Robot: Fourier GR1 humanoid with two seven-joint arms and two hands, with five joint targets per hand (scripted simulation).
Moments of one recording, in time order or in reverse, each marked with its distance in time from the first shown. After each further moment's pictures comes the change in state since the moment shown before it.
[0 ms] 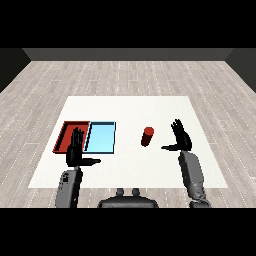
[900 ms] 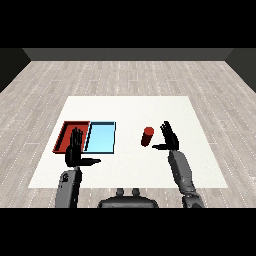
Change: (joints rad) left arm 0.004 0.000 0.005 -0.007 0.007 0.003 0.007; right arm -0.082 0.088 0.037 0.189 -0.030 -0.036 -0.049
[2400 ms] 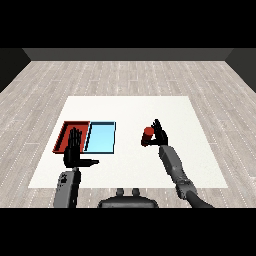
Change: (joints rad) left arm 0.013 0.005 0.003 -0.029 0.022 -0.018 0.000; right arm -0.215 0.047 0.000 0.345 -0.005 -0.061 -0.091
